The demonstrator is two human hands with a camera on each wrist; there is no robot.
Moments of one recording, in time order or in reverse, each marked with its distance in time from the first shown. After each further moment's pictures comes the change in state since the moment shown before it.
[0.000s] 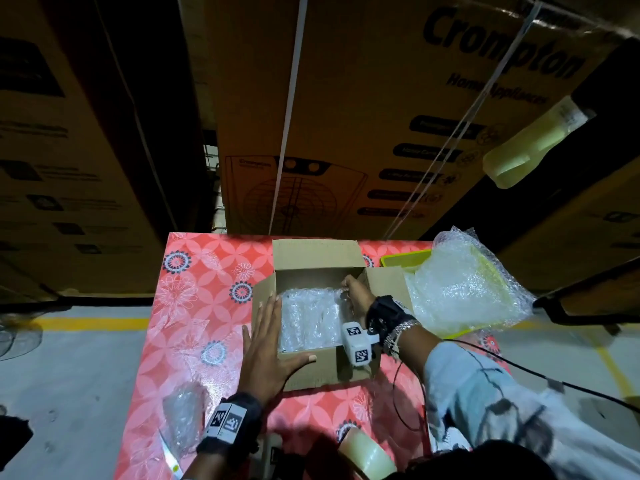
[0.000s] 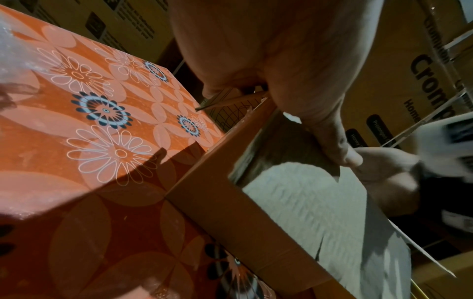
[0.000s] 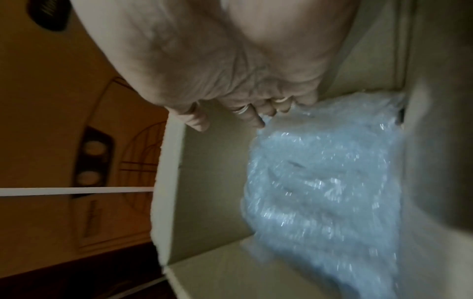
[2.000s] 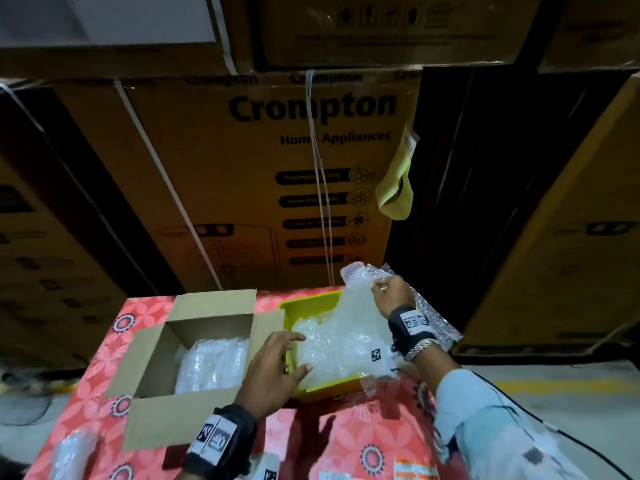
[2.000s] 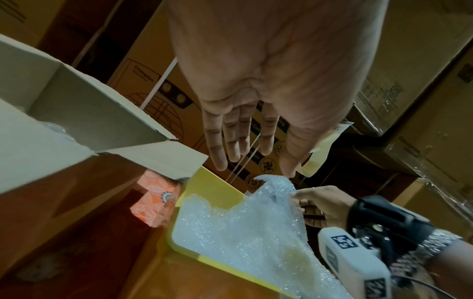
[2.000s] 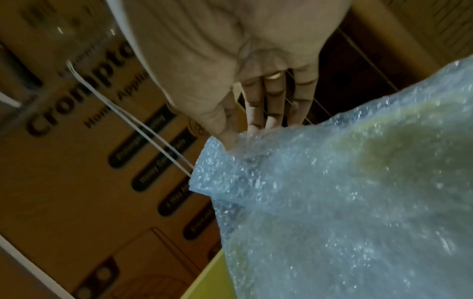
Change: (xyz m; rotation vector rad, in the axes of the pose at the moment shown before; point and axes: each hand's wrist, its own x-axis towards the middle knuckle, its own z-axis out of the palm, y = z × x) left_hand 0.040 0.242 0.204 0.096 0.046 0.091; right_hand 0.055 -0.005 -0.362 -0.437 0.544 -0.706
